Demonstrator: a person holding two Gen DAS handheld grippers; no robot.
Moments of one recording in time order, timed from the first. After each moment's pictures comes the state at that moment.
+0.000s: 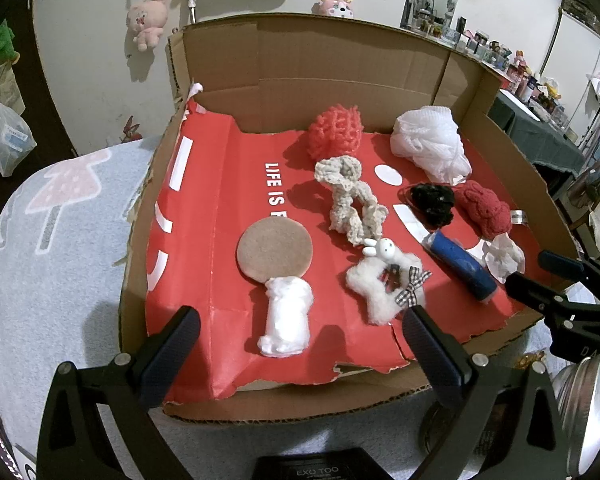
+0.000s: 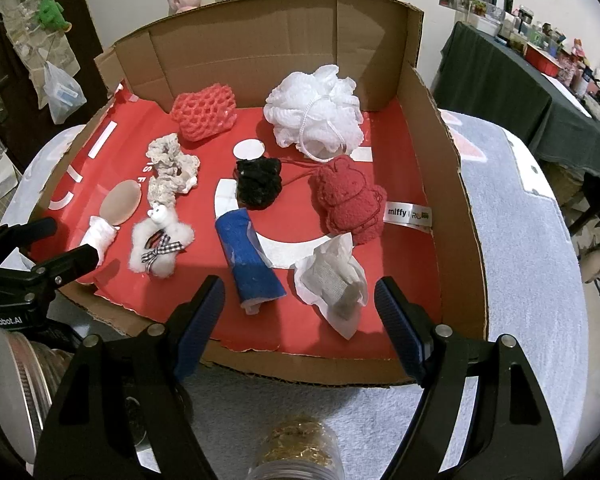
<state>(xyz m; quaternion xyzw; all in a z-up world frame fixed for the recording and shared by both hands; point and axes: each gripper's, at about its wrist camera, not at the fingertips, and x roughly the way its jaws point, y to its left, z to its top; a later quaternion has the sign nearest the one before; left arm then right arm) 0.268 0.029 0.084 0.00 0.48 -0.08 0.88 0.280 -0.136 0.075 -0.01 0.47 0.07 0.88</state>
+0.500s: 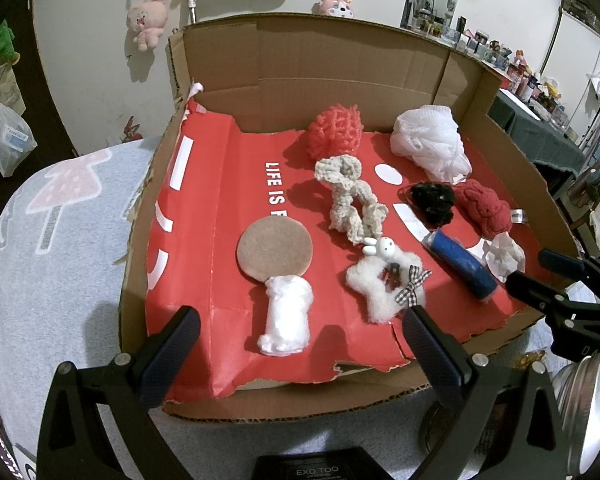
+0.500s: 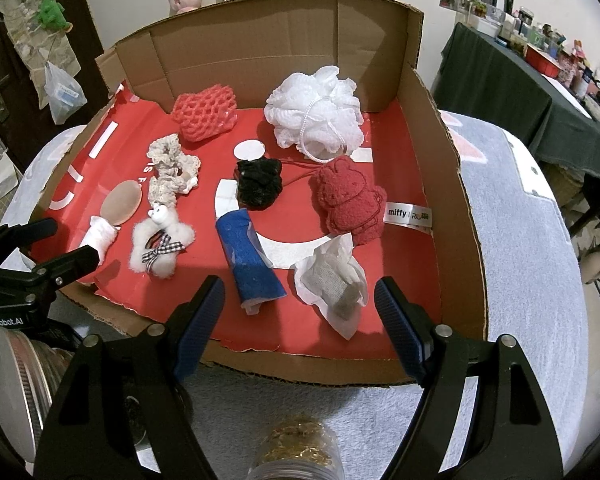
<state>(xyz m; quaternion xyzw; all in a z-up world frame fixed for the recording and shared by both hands) 0.267 0.028 0.084 0.00 0.48 -0.08 0.88 0.278 -0.137 0.074 -0.01 0.47 0.08 0.88</state>
